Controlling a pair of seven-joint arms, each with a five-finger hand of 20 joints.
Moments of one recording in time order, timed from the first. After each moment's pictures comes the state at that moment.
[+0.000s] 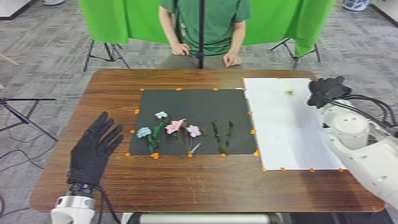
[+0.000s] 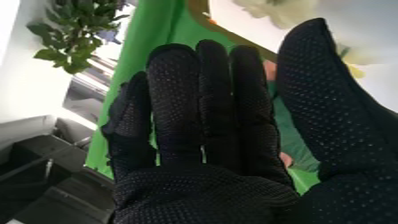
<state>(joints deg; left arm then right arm) 126.8 -72.7 -96.2 -116.7 43.8 -4.0 14.8 -67.6 -43.3 58.7 -76.9 -151.9 -4.4 19.2</state>
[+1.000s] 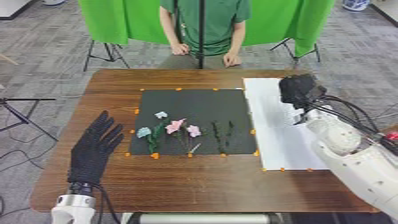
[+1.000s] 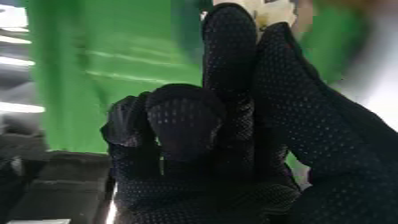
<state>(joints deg) 126.3 -72.7 -96.2 -116.5 43.8 -4.1 14.6 -68.0 -42.0 51.2 -83.1 -138.0 19.7 8.0</state>
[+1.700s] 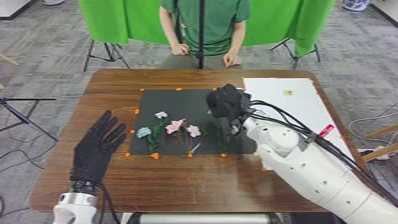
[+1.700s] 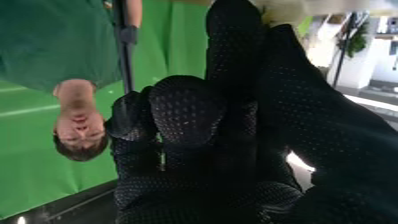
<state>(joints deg) 125.5 -72.6 -95.8 -116.1 43.8 -4.7 13.5 -63.8 -56.4 42.1 -86.3 -139.0 10.6 -1.9</state>
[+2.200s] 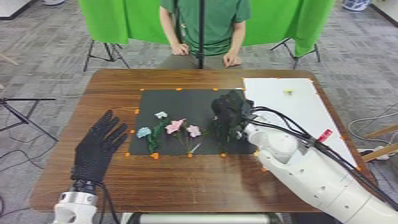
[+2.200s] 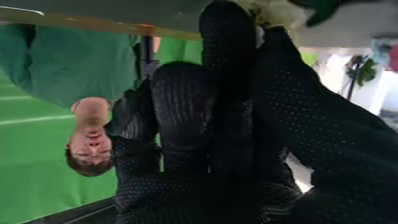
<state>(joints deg) 125.0 -72.6 -95.9 -115.7 43.8 -5.3 12.8 -65.0 -56.1 41.4 -84.6 -144.0 8.8 1.5</state>
